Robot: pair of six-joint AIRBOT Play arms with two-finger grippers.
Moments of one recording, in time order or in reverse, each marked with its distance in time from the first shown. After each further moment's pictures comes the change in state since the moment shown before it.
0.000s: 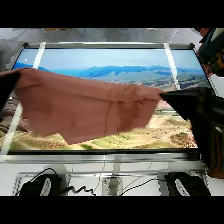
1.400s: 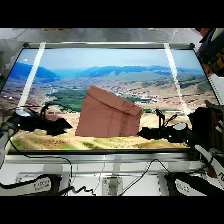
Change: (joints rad) left arm 0.060 -0.911 -0.592 0.125 -0.011 -0.006; right arm 0.000 -0.643 -0.775 0.108 -0.333 -0.223
